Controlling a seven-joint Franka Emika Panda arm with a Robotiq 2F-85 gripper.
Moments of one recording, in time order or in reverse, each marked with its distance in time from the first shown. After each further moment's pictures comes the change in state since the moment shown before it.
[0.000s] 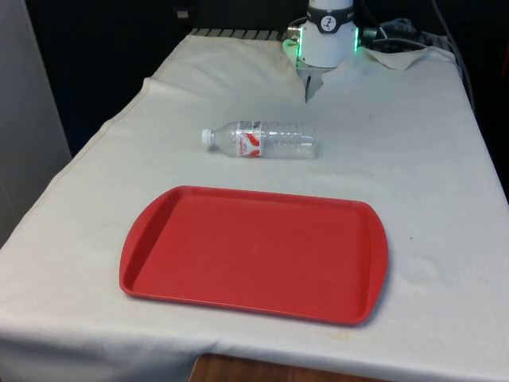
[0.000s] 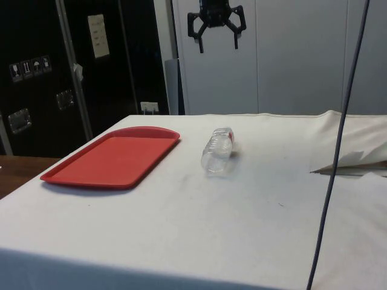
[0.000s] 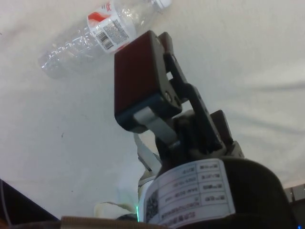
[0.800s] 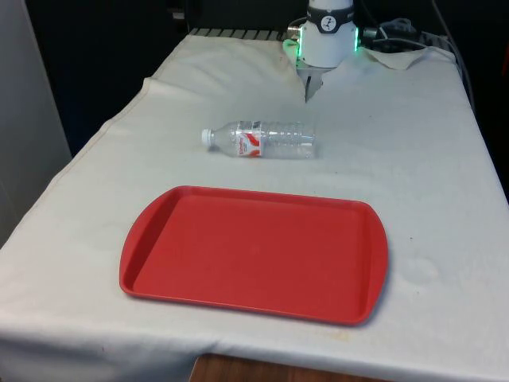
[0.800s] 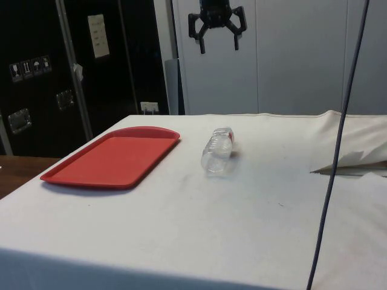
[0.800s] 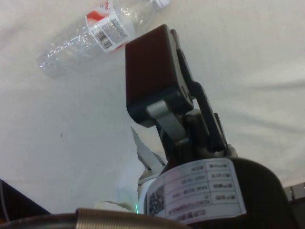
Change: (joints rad) arm 0.000 0.004 -0.002 -0.001 0.000 -0.003 0.114
